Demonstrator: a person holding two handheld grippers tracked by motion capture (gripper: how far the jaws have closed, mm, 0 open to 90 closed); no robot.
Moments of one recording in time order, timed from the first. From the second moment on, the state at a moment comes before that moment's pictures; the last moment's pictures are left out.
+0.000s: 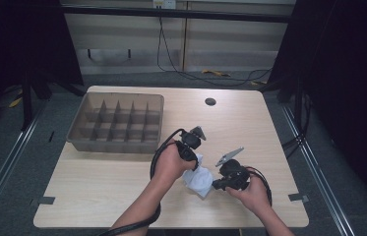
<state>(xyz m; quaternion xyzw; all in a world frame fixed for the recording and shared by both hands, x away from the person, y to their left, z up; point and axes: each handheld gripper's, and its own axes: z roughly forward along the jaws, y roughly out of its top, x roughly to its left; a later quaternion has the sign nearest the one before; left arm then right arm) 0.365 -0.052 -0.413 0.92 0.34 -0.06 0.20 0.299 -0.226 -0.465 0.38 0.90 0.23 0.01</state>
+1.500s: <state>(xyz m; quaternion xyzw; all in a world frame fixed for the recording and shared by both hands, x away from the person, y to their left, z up) 0.349 -0.075 -0.446 0.92 0.33 -0.08 0.19 0.305 -0.224 -0.472 0.40 0.88 0.25 0.03</state>
